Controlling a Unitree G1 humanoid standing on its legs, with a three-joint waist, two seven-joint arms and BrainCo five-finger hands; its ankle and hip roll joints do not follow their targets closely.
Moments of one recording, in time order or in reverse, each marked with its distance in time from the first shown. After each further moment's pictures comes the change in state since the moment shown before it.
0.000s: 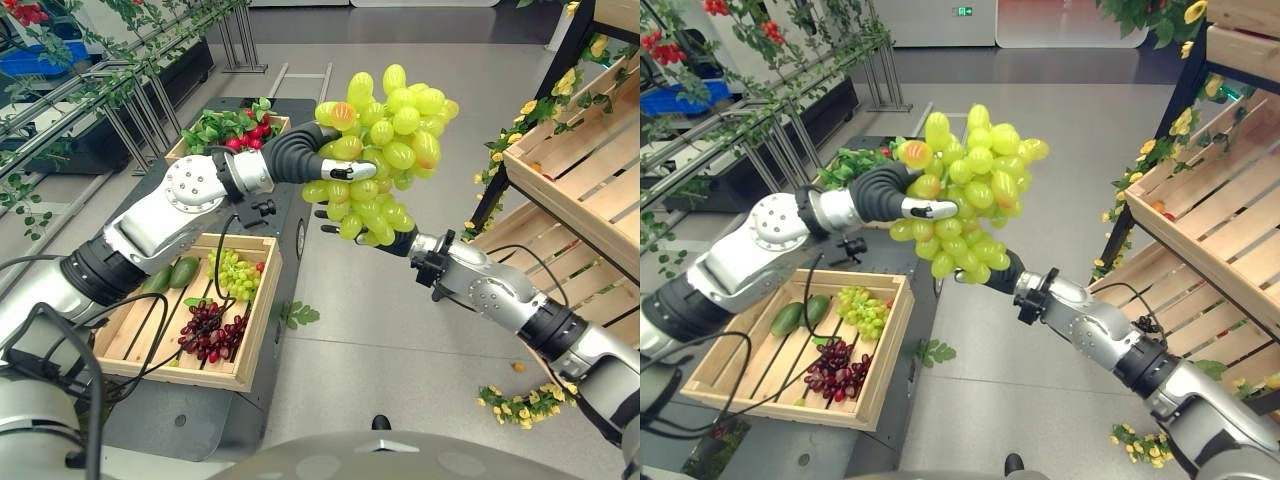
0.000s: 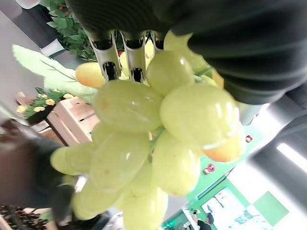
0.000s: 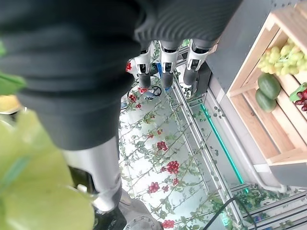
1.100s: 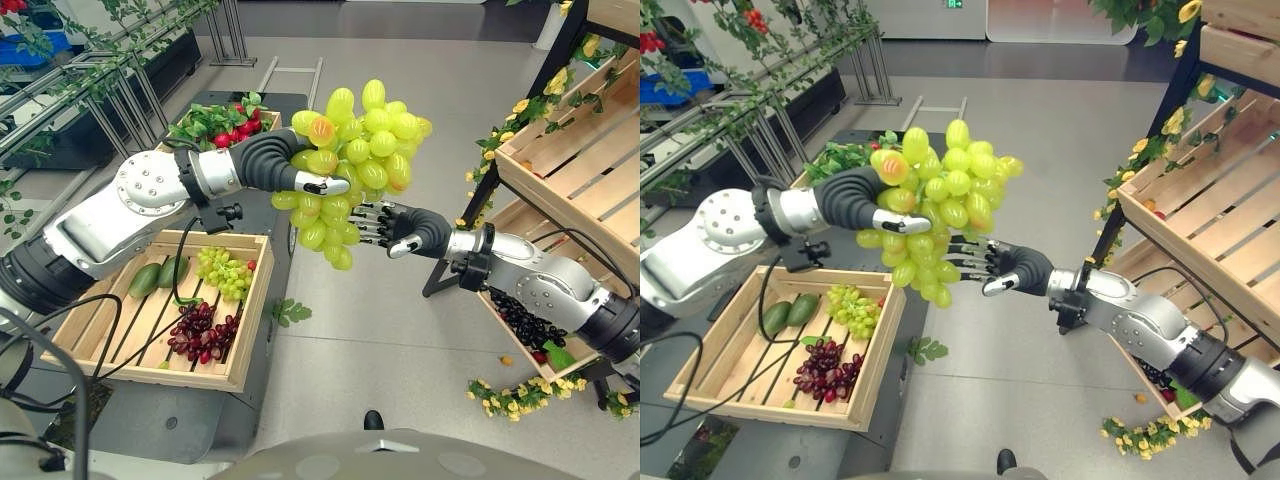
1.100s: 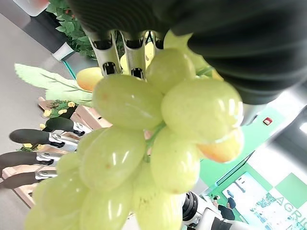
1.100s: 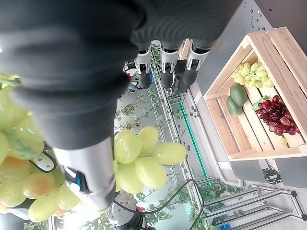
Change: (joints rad) left arm -0.007 0.189 -0.028 -0.092 0.004 -0.031 -0.015; right arm 0.001 -0.226 -0.001 -0.151 0.027 0.045 0.089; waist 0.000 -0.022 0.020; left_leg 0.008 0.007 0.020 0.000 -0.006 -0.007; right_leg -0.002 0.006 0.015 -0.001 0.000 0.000
